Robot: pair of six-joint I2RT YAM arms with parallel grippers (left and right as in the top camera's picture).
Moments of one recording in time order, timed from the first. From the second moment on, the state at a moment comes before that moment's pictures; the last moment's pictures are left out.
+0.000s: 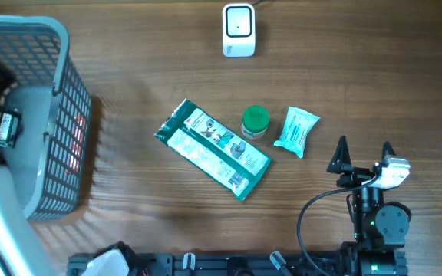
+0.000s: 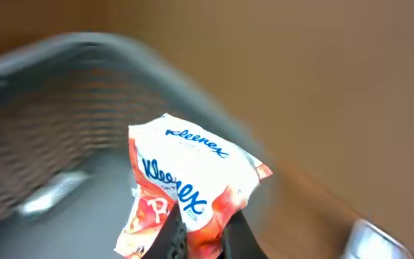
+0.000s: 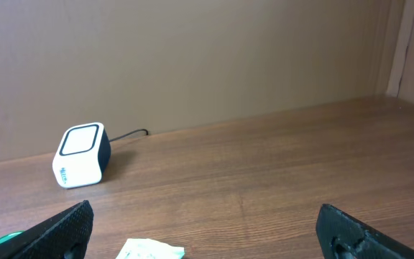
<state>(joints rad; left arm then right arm) 0.43 1.27 1.63 -0.86 0.08 -0.34 -0.03 0.02 0.01 0.01 0.06 0.15</state>
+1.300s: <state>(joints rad) 0.02 1.42 2.06 -1.15 -0.32 -0.61 -0.03 0.02 0.01 0.01 0.06 0.15</state>
